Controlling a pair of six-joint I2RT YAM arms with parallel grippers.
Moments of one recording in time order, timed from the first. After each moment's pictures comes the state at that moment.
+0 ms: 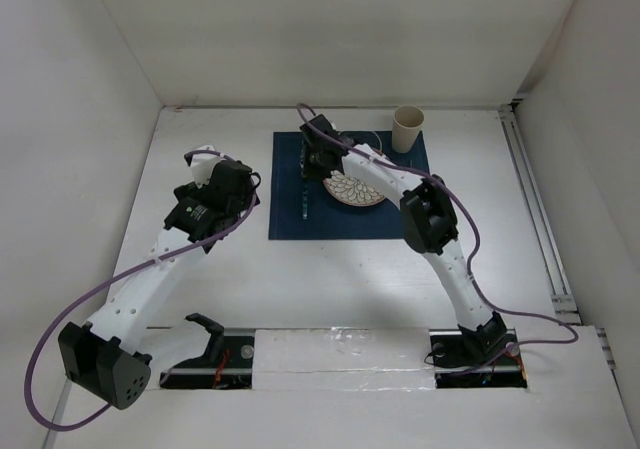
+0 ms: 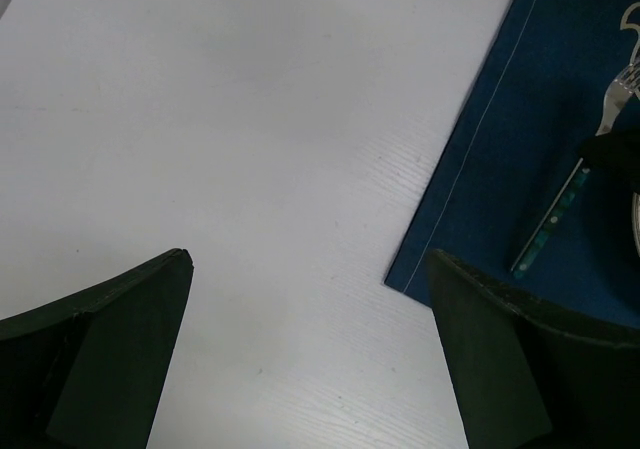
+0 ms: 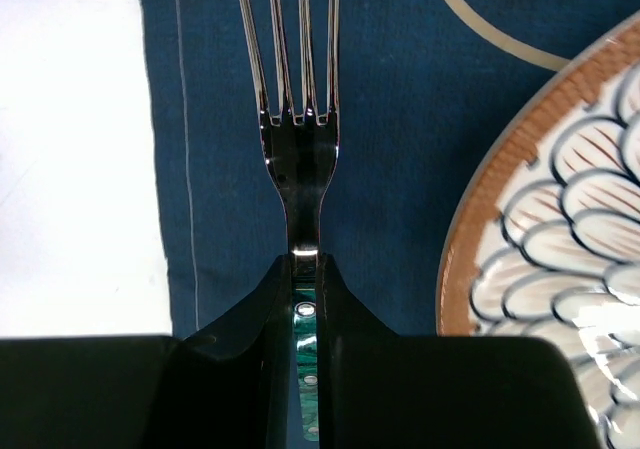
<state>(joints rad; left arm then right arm) -0.47 1.07 1.02 -0.79 -0.66 -0.70 0.68 2.42 2.18 -0.64 0.07 0.67</state>
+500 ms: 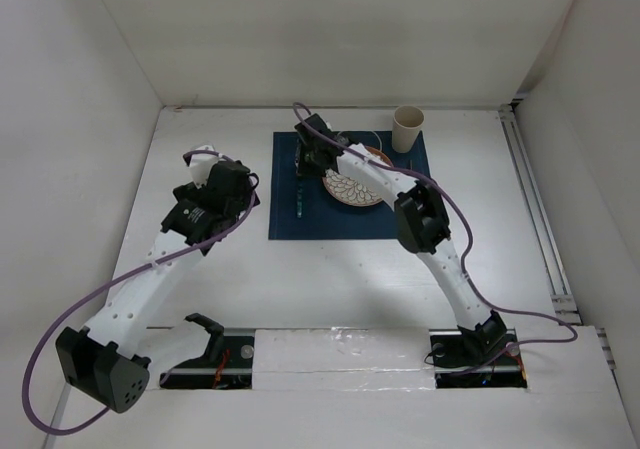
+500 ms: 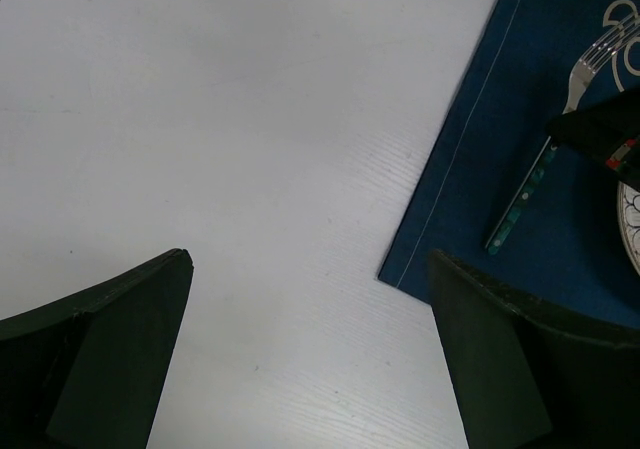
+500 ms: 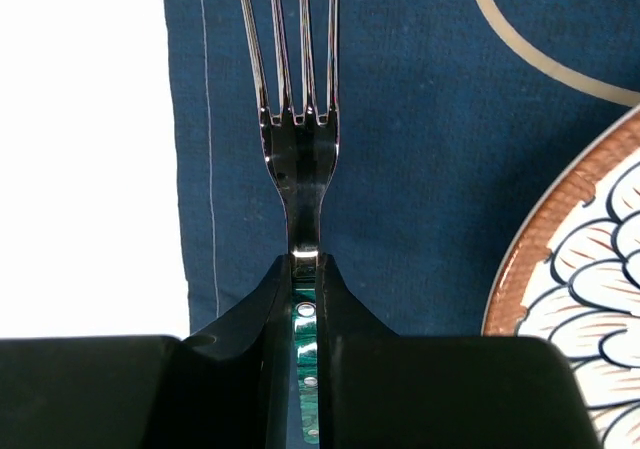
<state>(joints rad) -0.47 1.05 1.02 -0.79 -0.63 -0.69 0.69 2.52 2.32 -0.68 0.06 0.69</state>
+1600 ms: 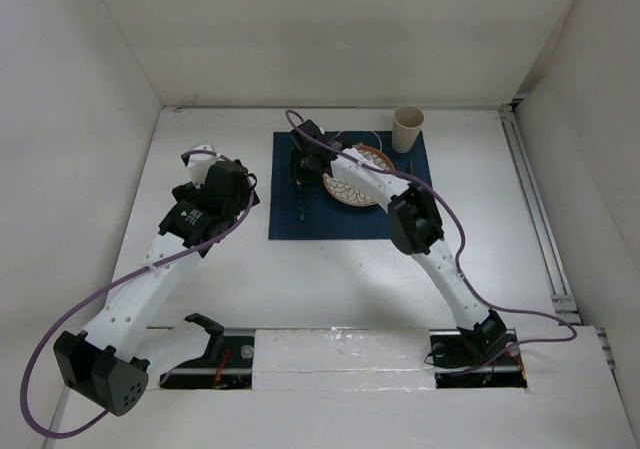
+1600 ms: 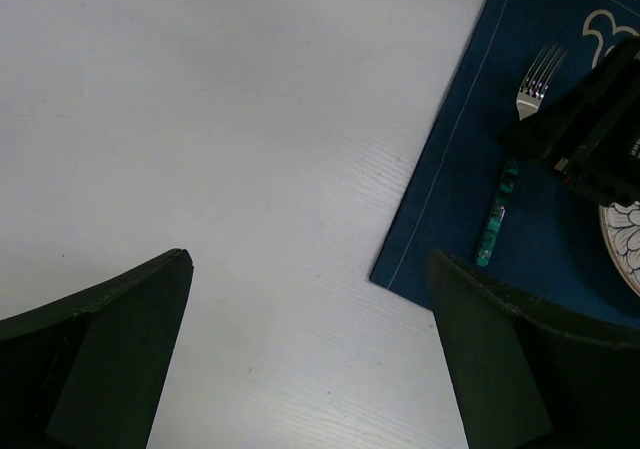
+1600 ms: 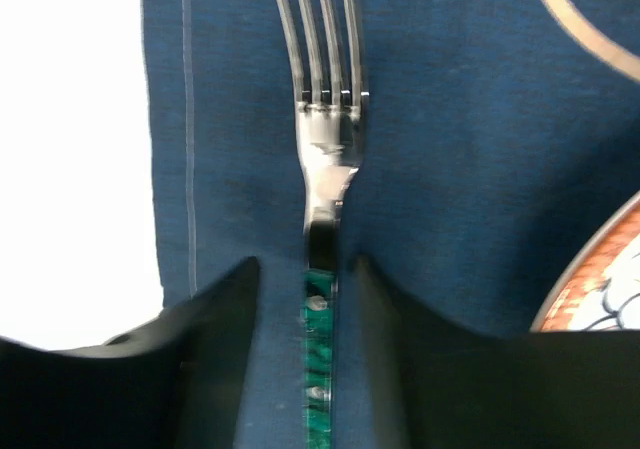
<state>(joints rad) -0.47 1.03 1.02 -0.77 -0.63 -0.69 0.71 2.59 2.39 -0.72 0.07 0.65</state>
